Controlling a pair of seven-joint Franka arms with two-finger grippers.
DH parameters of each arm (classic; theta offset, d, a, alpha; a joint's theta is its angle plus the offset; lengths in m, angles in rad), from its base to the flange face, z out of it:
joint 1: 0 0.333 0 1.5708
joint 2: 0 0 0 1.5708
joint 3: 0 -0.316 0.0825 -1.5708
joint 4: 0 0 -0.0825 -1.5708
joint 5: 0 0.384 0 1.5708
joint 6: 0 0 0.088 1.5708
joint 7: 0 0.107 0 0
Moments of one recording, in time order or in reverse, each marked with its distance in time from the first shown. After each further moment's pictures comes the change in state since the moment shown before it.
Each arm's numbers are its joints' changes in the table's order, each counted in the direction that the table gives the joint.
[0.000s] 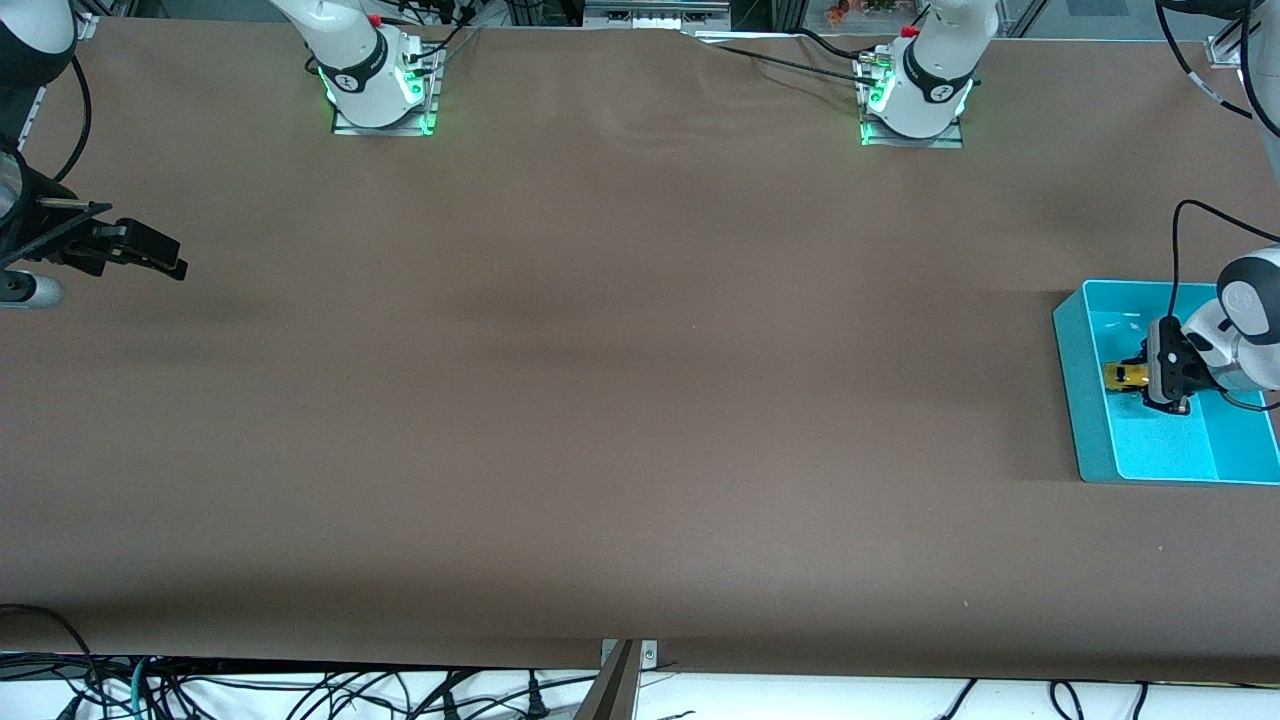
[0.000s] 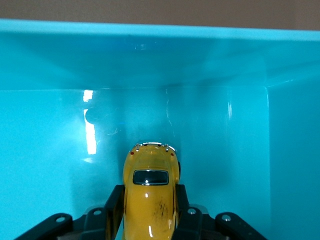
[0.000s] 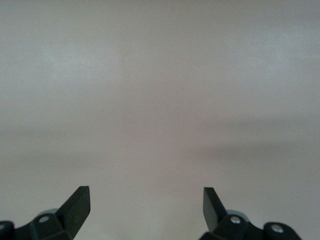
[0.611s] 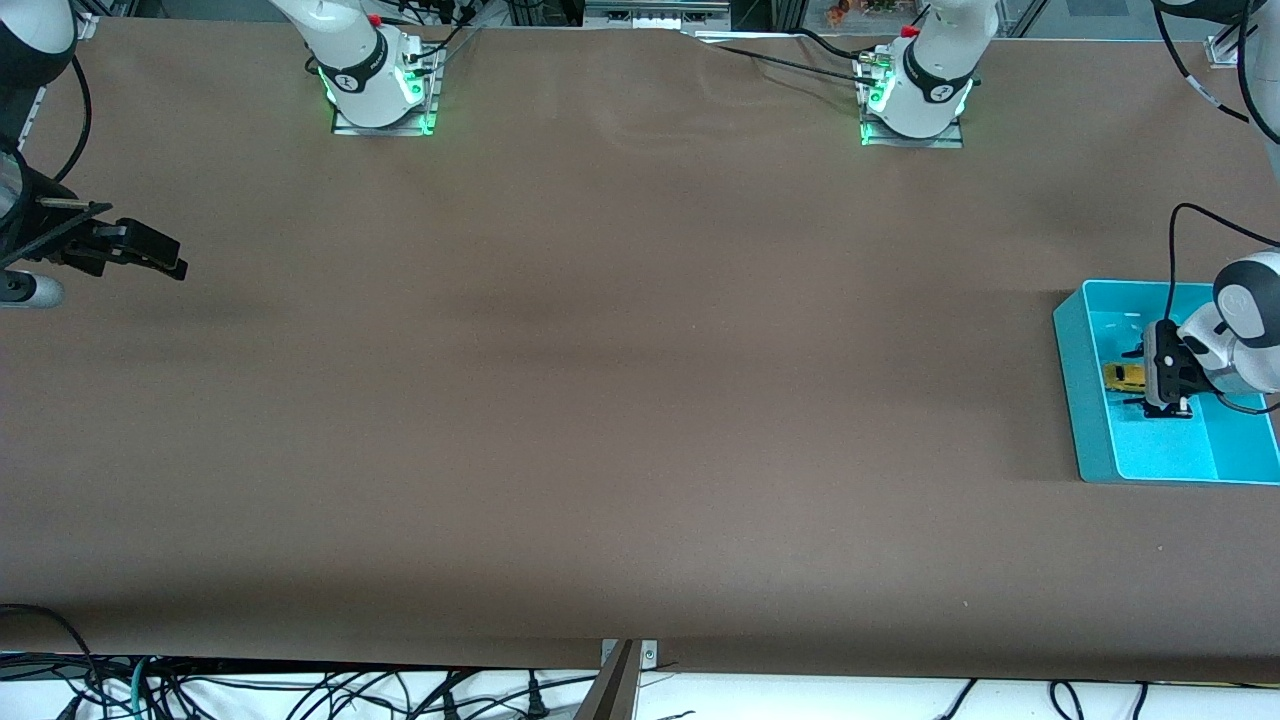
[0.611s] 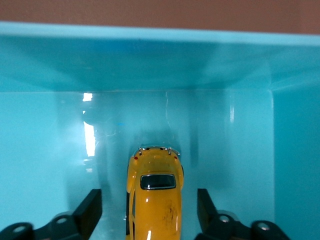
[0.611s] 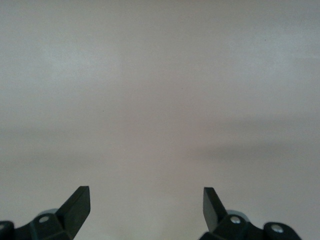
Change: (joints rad) left arm -0.008 -0.006 0.002 0.023 0.000 -0.037 -0.032; right arm 0.000 0.000 0.000 0.000 0.000 0.000 0.000
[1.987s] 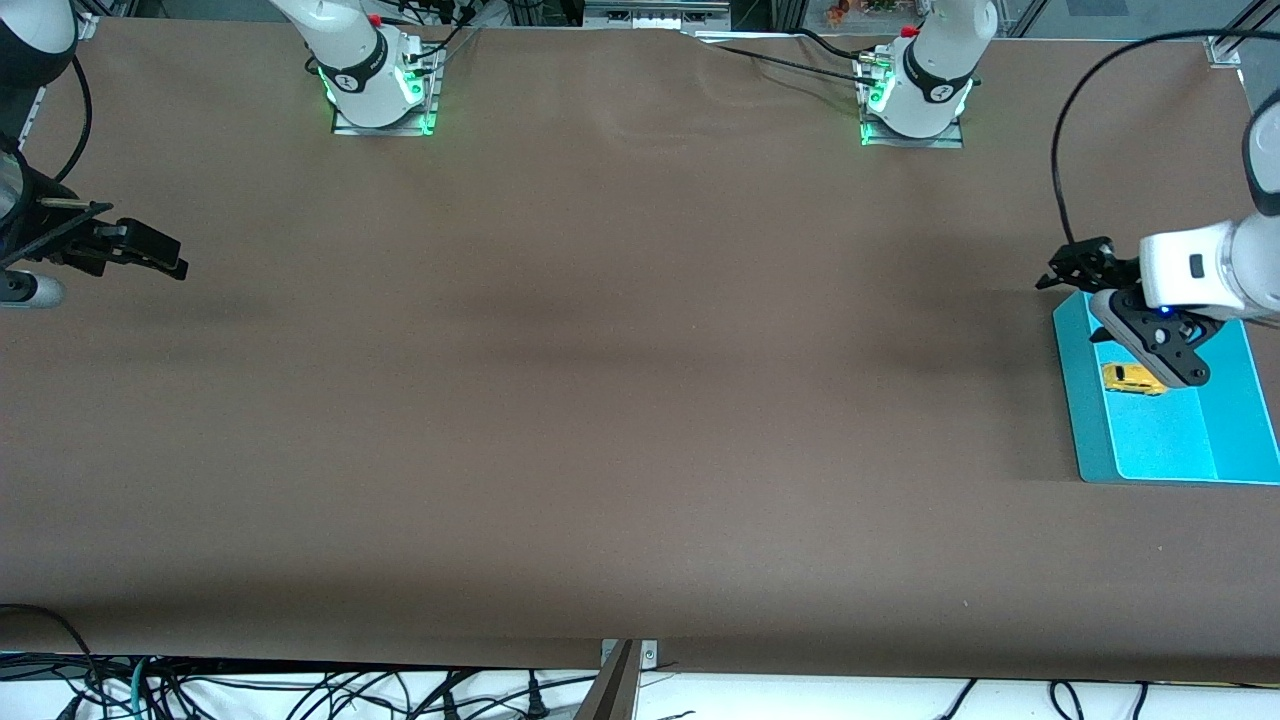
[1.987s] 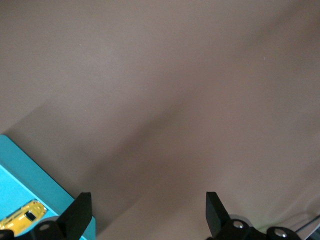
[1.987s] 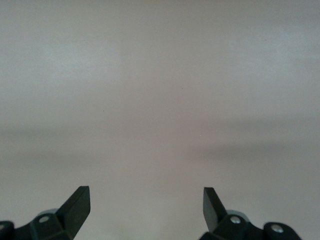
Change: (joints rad) left arm -0.287 0.490 0.179 0.092 -0.196 -0.580 -1.388; right arm 0.001 0.000 -0.001 0.000 0.000 -0.001 0.000
